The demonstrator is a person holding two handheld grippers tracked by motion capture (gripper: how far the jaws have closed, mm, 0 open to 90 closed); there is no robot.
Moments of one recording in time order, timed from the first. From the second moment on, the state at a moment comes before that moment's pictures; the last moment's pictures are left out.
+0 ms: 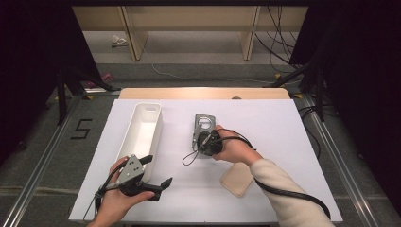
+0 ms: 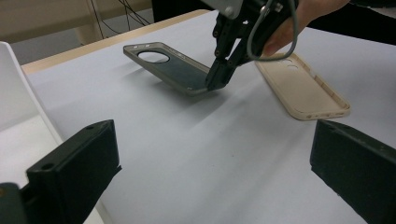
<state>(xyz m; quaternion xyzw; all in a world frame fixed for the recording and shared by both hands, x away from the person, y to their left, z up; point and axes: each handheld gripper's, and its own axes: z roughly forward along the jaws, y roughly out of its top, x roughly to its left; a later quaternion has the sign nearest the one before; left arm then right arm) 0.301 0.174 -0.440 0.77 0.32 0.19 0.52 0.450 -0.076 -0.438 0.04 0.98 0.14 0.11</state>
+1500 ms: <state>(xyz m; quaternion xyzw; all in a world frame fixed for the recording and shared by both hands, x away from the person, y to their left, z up) 0.311 0.170 -0.431 0.76 0.33 0.20 0.52 0.368 -0.132 -0.402 0.02 0.95 0.29 0.11</state>
